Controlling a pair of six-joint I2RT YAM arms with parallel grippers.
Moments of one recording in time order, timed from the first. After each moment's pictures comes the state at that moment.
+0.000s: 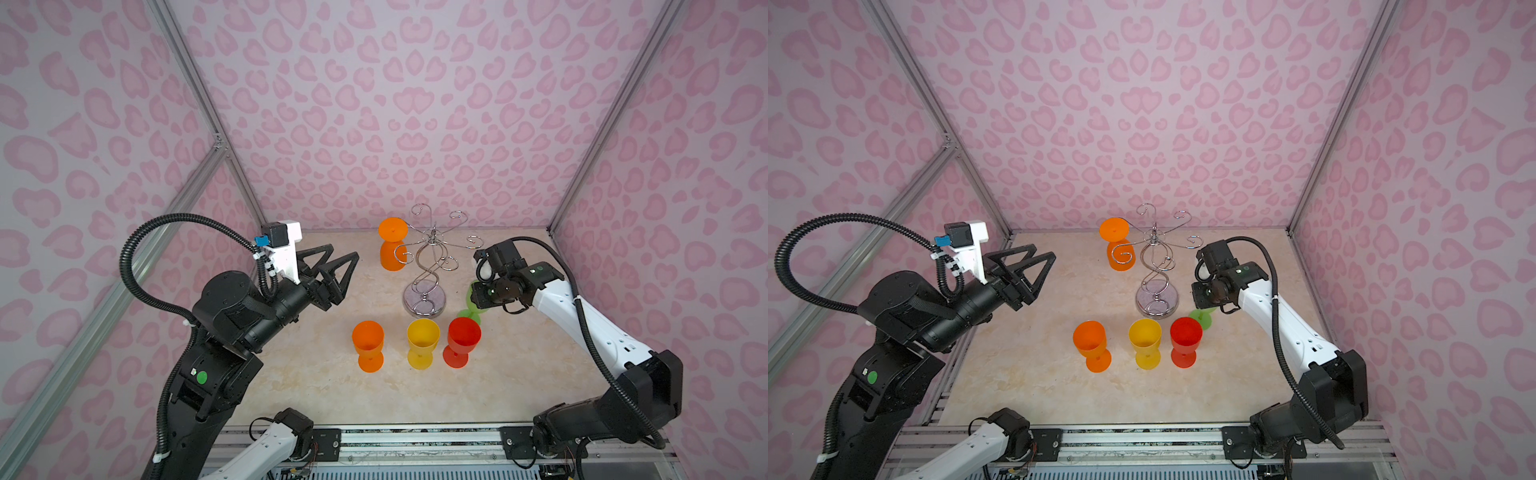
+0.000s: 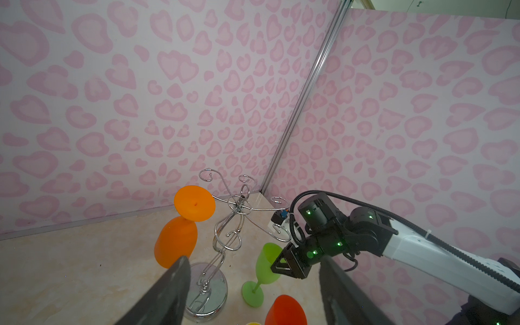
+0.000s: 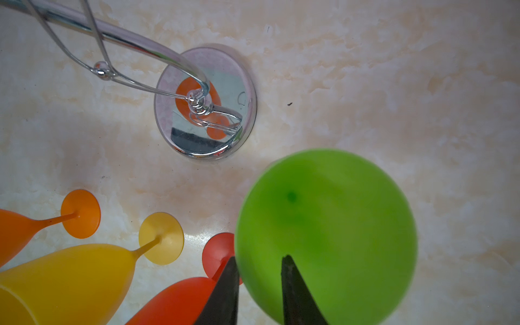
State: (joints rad) left arm -0.48 0.82 1.36 -0.51 0.20 -0.37; right arm 0.39 1.45 1.29 -0.93 -0.06 0.19
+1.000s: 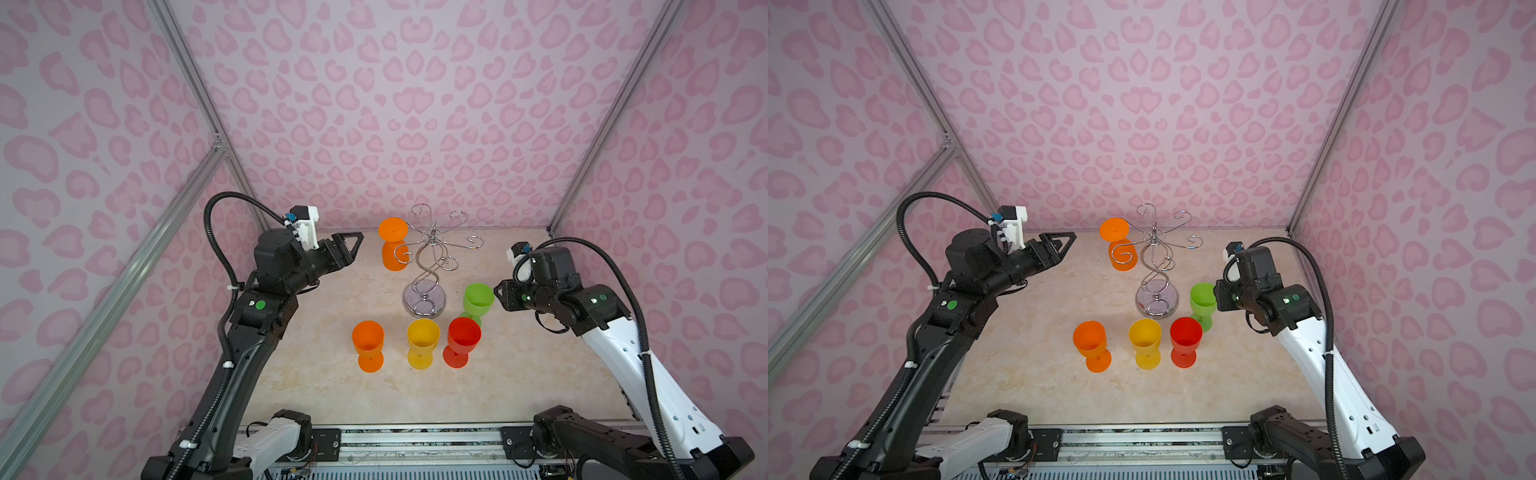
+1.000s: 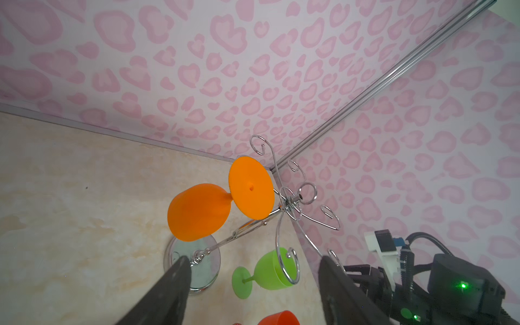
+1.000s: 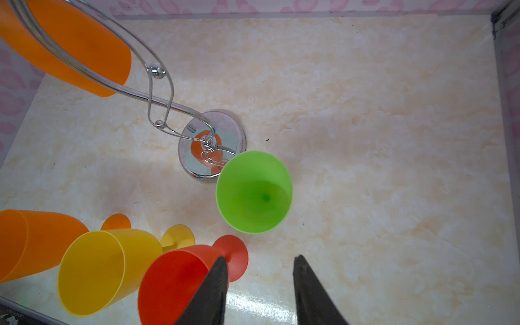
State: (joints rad) left arm -0.21 1.15 1.27 -0.34 0.46 -0.71; right arm 0.31 1.09 1.26 -0.98 -0.02 0.22
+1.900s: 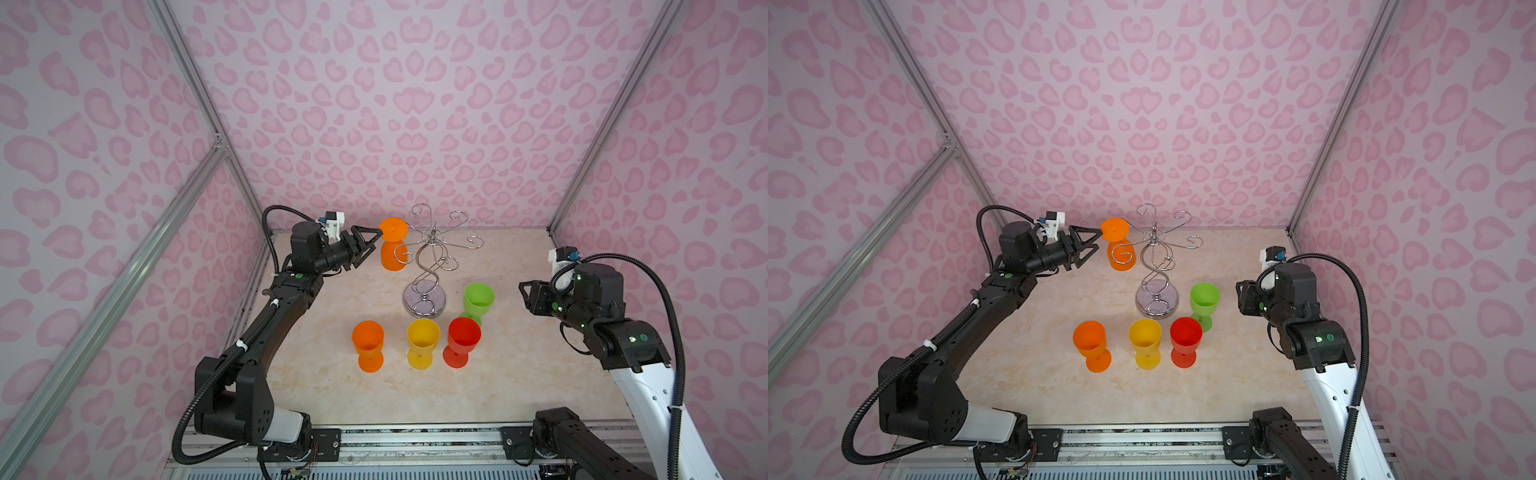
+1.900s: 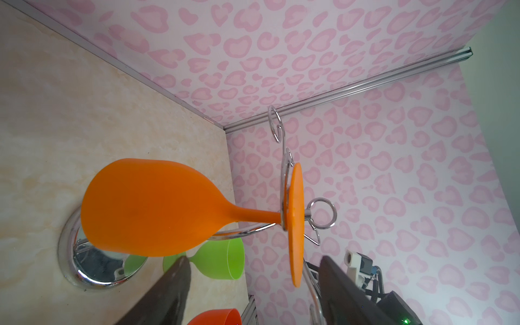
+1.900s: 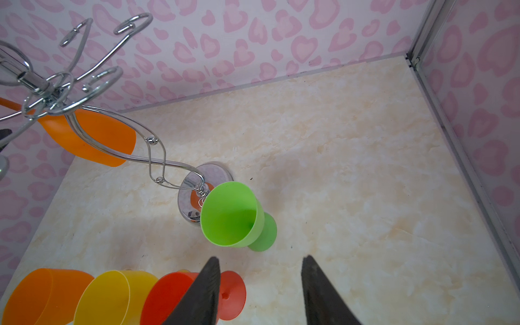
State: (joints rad) left arm -0.20 1.45 1.16 0.12 0.77 -1.12; right arm 0.14 0.88 1.14 -0.86 -0.08 0.28
